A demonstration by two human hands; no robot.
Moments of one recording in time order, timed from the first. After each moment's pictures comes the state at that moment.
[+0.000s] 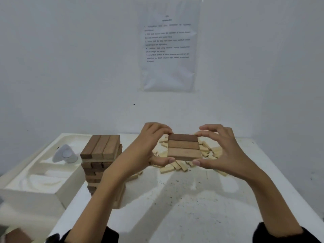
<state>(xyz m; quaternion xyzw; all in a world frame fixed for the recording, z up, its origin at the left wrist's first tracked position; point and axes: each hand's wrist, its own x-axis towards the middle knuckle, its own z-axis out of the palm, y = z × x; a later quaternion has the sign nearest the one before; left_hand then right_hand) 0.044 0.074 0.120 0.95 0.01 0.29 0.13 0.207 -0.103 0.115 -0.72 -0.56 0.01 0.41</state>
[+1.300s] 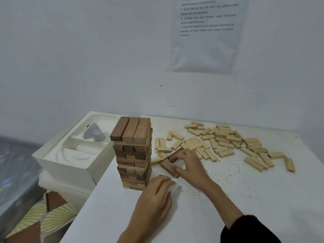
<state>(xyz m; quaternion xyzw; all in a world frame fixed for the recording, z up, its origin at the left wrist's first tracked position) -0.038 0.039 -0.035 0.92 0.18 0.33 0.12 0.141 0.024 -0.013 -0.72 -0.57 0.14 0.35</state>
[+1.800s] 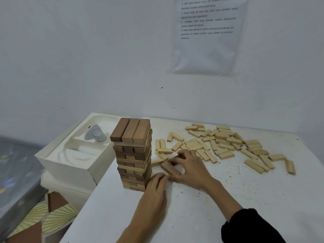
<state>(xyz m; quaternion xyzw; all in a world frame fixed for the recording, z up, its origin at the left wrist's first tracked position) -0.028 0.046 -0.058 0.91 0.28 0.25 0.17 0.151 0.026 -0.015 -0.75 -0.64 0.09 0.17</state>
